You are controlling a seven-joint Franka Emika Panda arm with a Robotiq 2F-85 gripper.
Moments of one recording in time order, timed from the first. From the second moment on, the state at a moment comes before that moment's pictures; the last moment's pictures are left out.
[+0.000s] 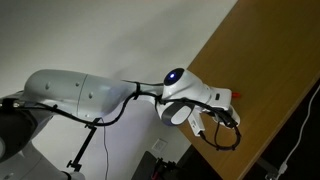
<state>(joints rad) -0.24 0.50 -0.10 -2.24 0.19 2.83 0.16</state>
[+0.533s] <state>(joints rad) -0.25 0.42 -0.08 -2.31 0.19 2.83 0.10</state>
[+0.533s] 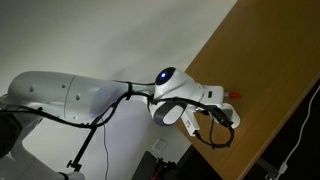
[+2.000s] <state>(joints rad) -0.13 -0.34 -0.10 -2.69 0.06 2.43 -0.16</state>
